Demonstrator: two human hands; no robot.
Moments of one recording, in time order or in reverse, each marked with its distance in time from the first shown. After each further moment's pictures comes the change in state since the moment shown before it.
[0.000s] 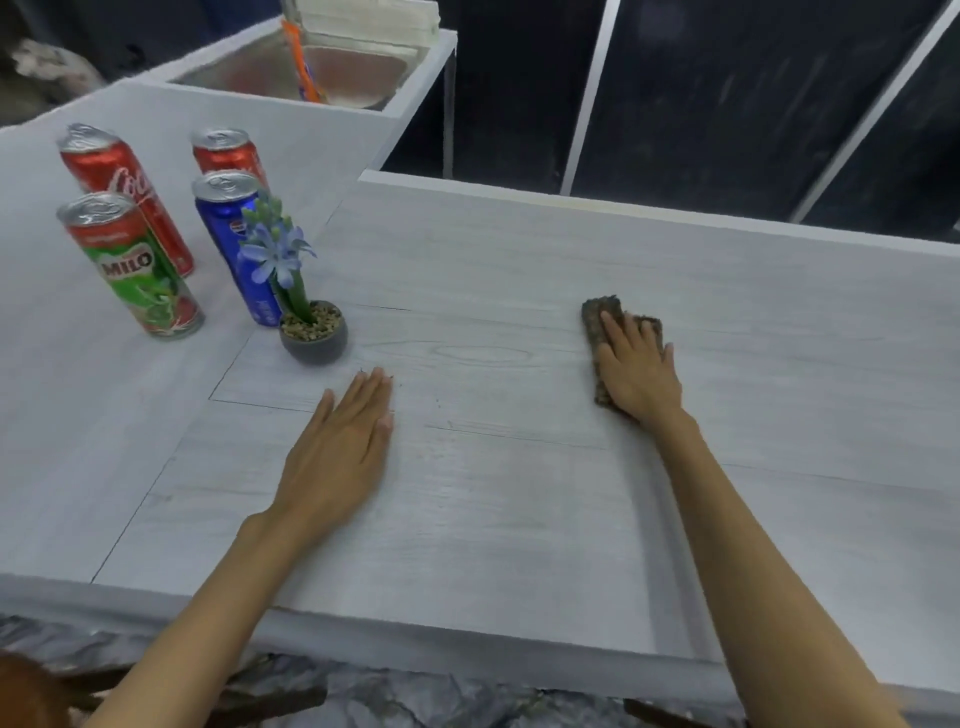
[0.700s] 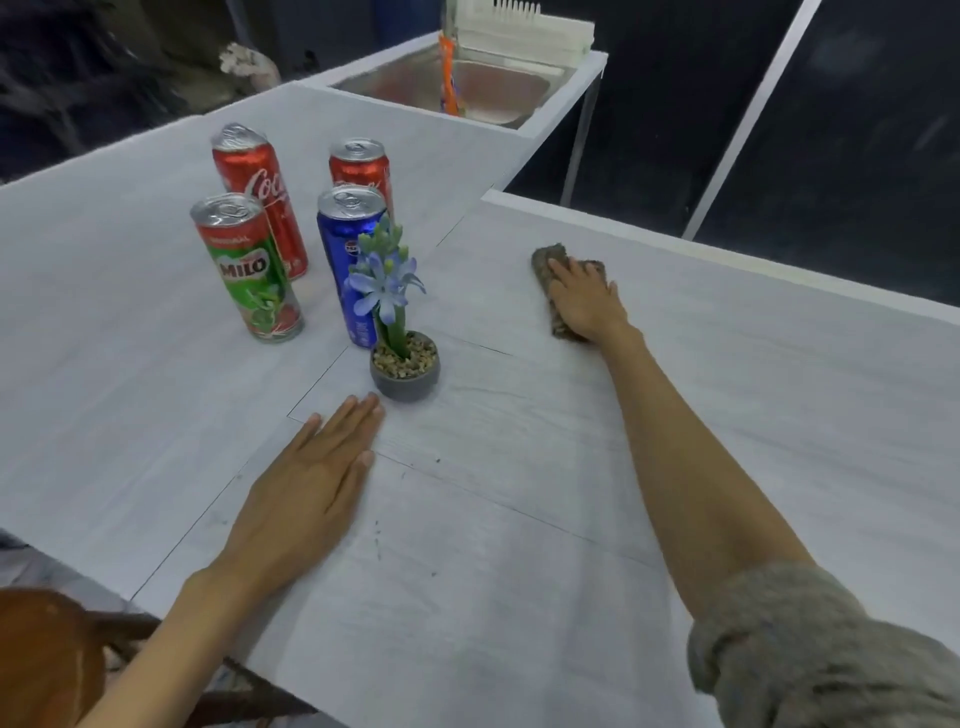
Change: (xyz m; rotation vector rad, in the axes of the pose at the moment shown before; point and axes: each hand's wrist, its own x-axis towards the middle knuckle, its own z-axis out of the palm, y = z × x) left_hand -0.013 -0.071 -0.019 0.108 0.116 -0.132; right_hand 0.167 -0.169 0.051 -0.028 -0.170 -0.393
